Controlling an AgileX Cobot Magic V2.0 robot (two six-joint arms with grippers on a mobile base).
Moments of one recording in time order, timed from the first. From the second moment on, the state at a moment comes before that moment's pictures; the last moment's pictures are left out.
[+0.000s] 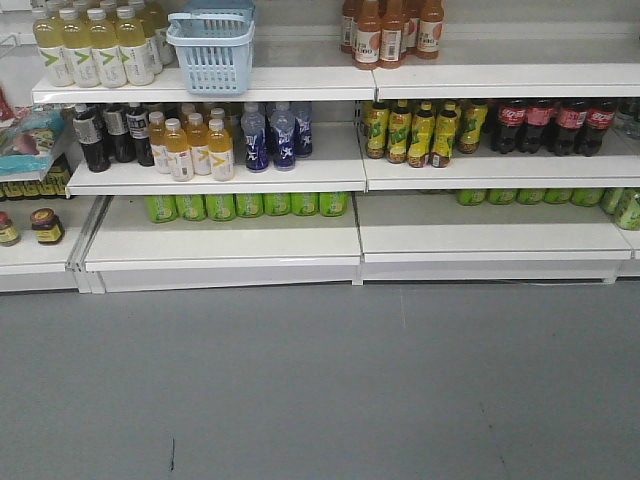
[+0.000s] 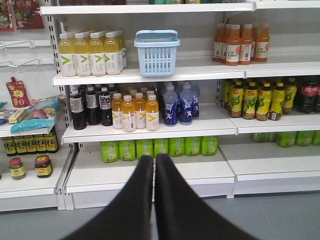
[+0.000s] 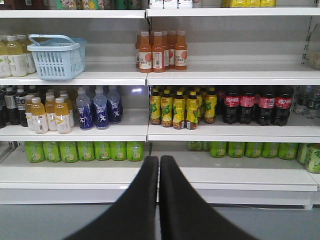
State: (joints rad) left arm 0.00 -0.01 0.03 -0.01 0.13 -0.05; right arm 0.03 -0.01 0.03 -0.04 0.12 0.04
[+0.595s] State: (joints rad) left arm 0.00 -0.01 0.03 -0.01 0.13 -0.05; right arm 0.03 -0.01 0.03 -0.04 0.12 0.04
